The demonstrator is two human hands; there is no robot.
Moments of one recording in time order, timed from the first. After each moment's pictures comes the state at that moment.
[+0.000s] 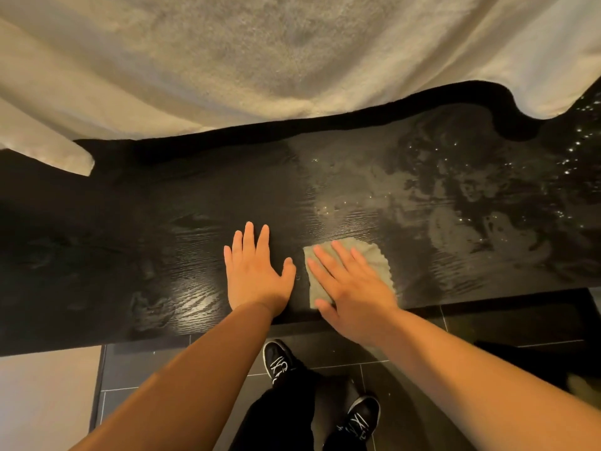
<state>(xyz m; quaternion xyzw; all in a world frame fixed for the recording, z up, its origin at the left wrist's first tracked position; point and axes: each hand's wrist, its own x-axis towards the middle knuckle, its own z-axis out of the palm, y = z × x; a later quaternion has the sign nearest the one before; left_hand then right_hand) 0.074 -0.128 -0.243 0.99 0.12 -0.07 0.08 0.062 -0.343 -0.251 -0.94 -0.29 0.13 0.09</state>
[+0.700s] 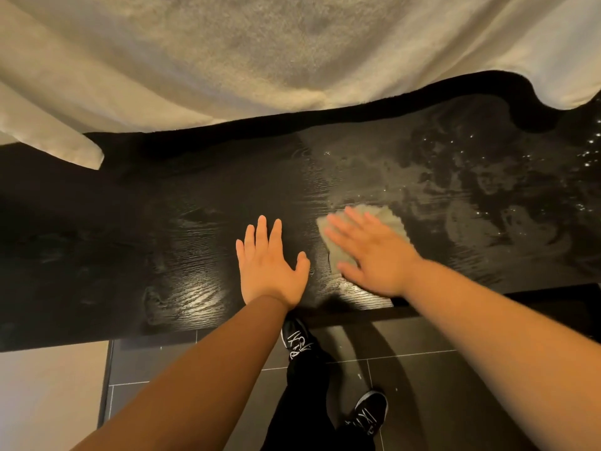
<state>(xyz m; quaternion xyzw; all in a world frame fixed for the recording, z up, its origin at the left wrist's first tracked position) 0.074 -0.125 -0.245 0.99 0.11 -0.07 0.11 0.128 -0.361 -0.255 -0.92 -0.36 0.12 0.07</state>
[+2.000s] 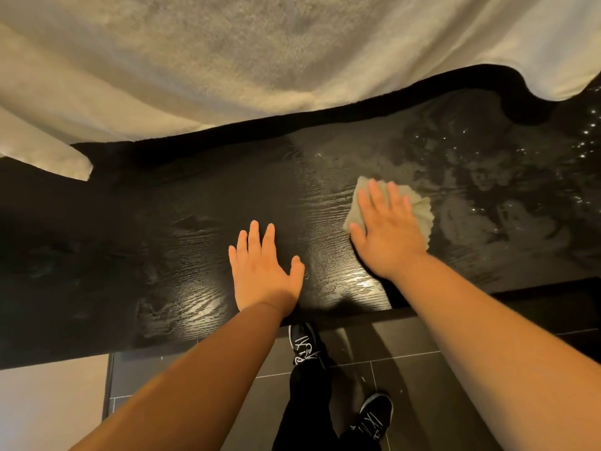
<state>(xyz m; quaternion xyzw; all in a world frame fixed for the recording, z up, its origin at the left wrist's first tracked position) 0.075 -0.126 -0.247 0.99 0.11 -0.05 0.09 0.142 -0.362 -0.243 -0.99 -0.08 0.13 0.08</state>
